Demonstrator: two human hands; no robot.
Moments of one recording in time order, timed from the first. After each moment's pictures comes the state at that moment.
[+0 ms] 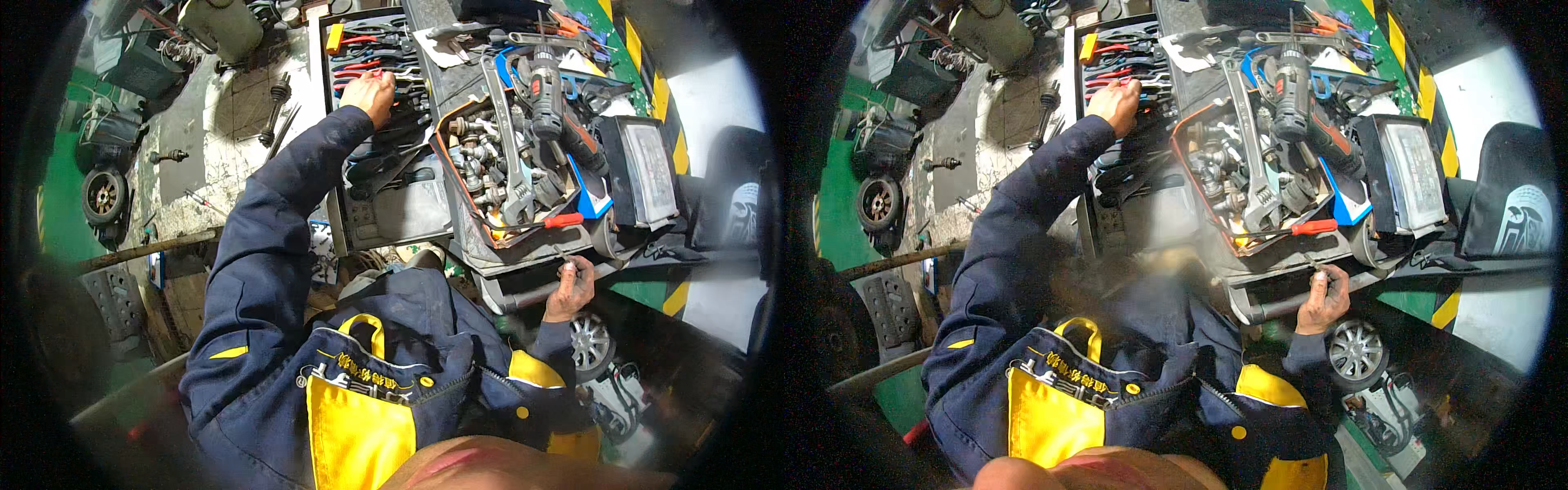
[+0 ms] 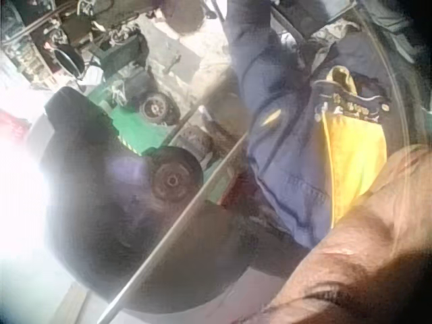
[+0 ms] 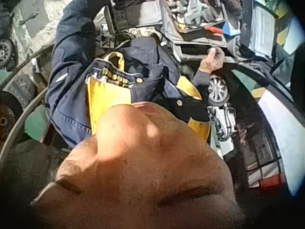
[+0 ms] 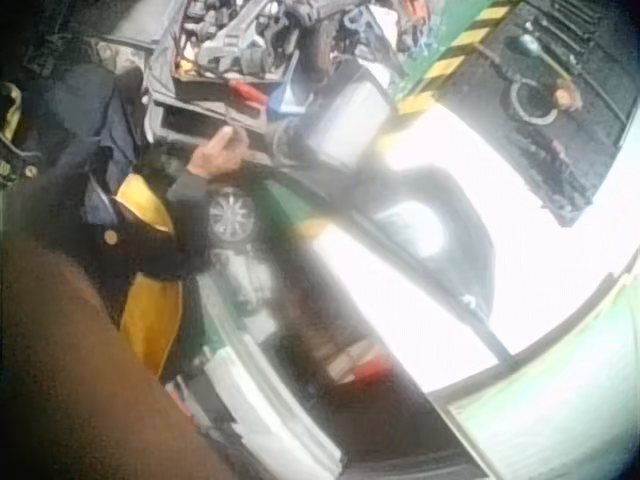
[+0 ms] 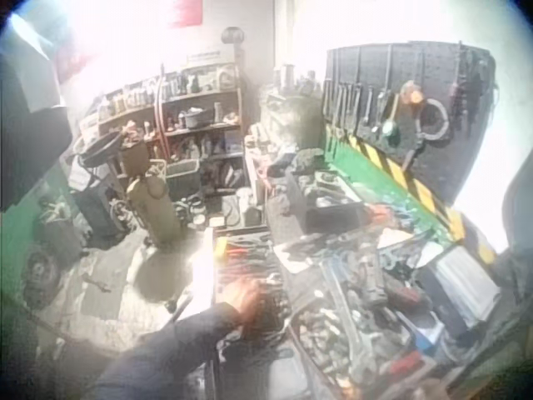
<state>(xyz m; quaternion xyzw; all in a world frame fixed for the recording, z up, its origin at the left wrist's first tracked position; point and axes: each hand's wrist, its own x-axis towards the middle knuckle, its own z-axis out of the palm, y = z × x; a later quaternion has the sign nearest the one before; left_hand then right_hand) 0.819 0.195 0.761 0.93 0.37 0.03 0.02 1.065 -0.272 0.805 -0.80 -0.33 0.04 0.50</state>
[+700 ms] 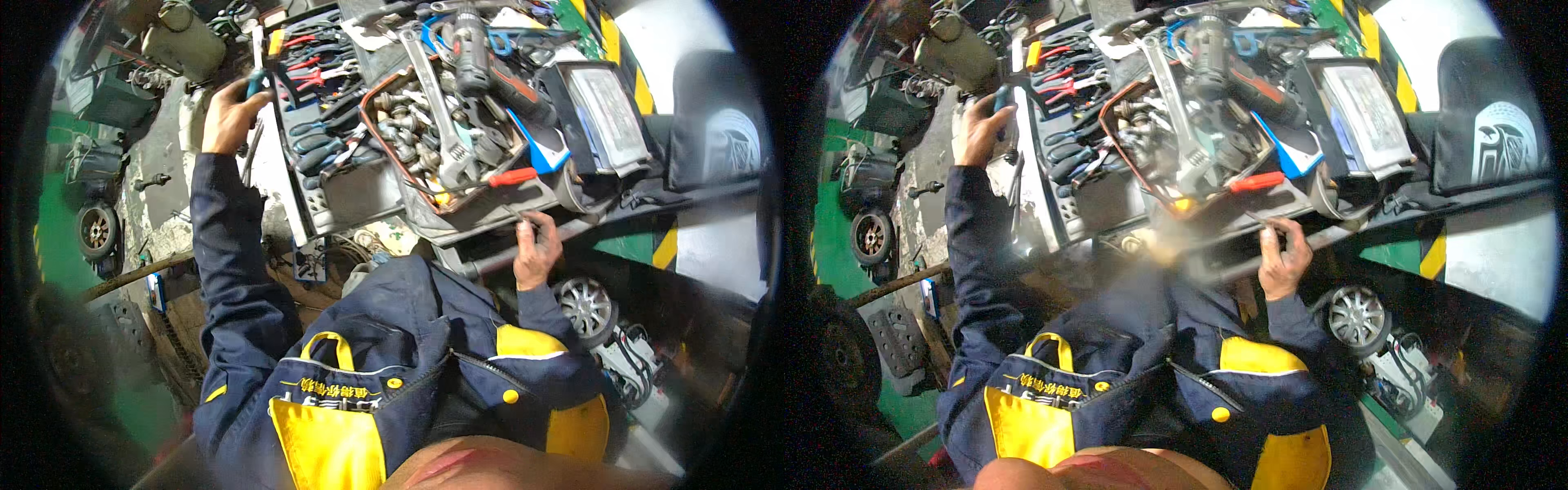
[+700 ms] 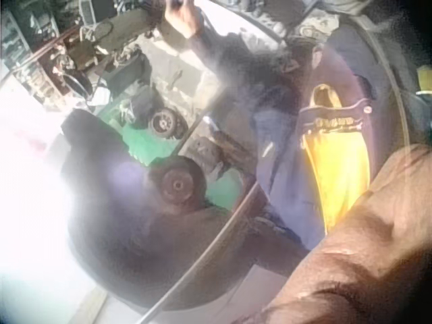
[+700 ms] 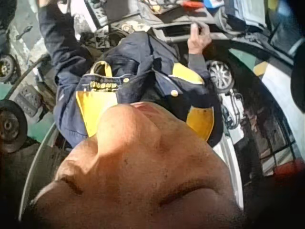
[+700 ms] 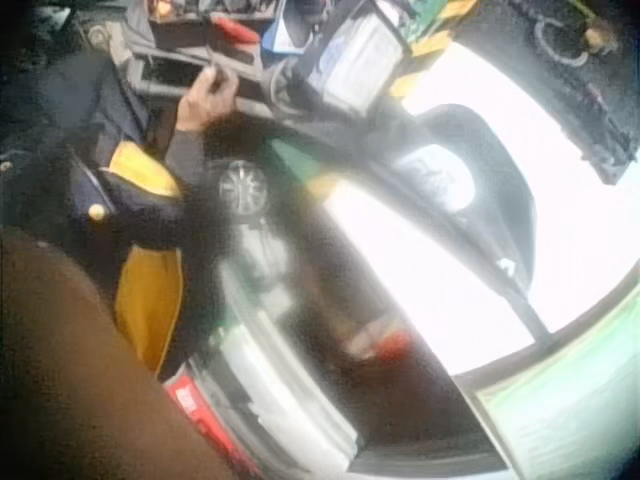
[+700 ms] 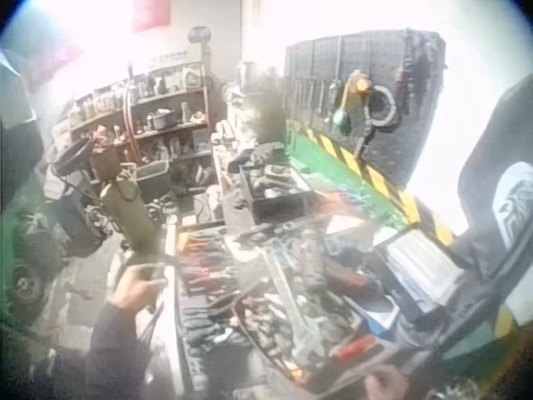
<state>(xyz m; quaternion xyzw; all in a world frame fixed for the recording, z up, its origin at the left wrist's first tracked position) 0.710 0.154 0.868 0.70 0.49 0.29 0.42 1.063 -0.269 0.822 -0.77 -0.36 0.11 0.52</state>
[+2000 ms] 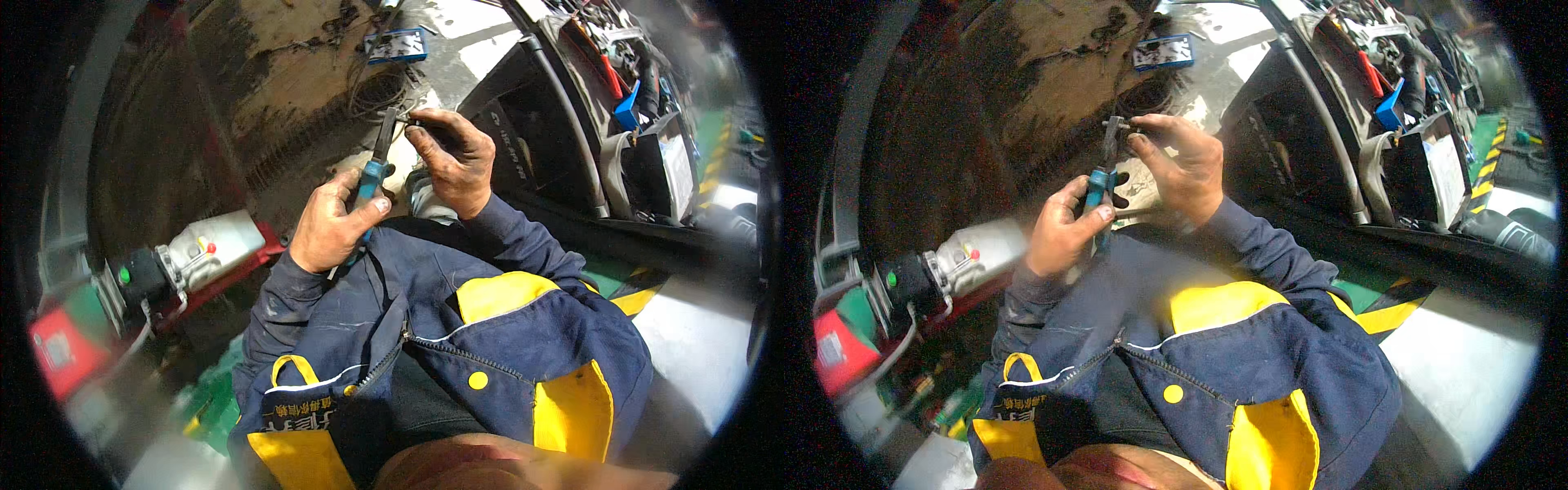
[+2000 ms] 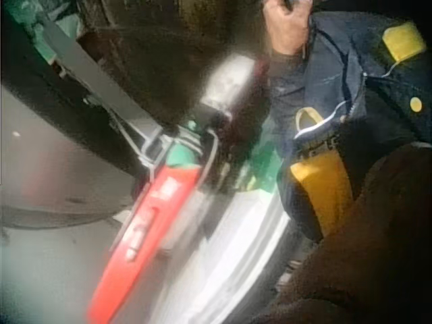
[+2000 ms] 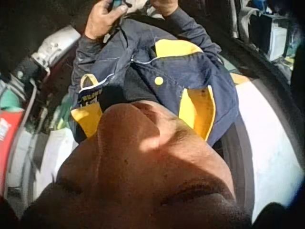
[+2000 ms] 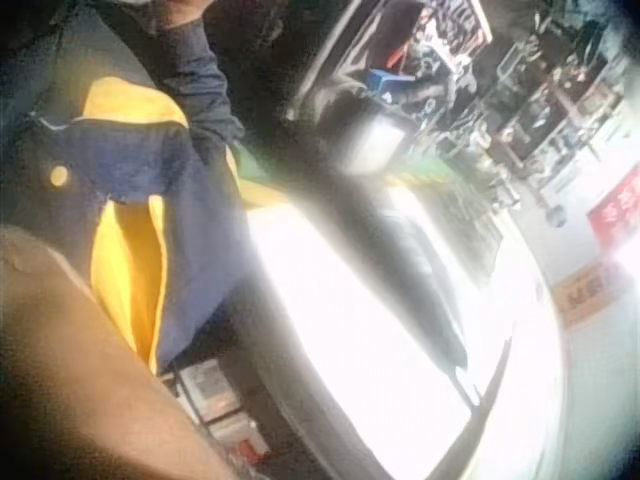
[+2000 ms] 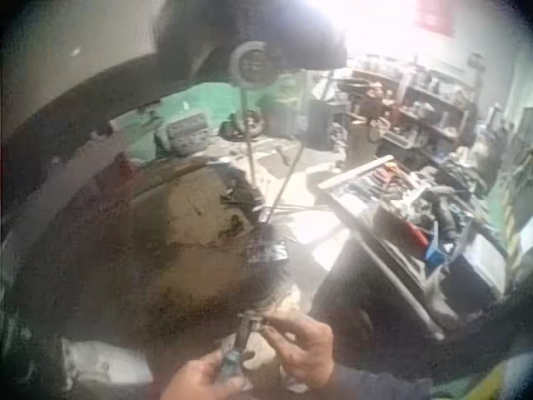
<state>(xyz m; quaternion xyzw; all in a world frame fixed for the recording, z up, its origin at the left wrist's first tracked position) 0.876 -0.670 0.918 0.35 0.68 0.45 0.46 1.008 -0.501 0.863 -0.23 -0.68 0.56 0.41</state>
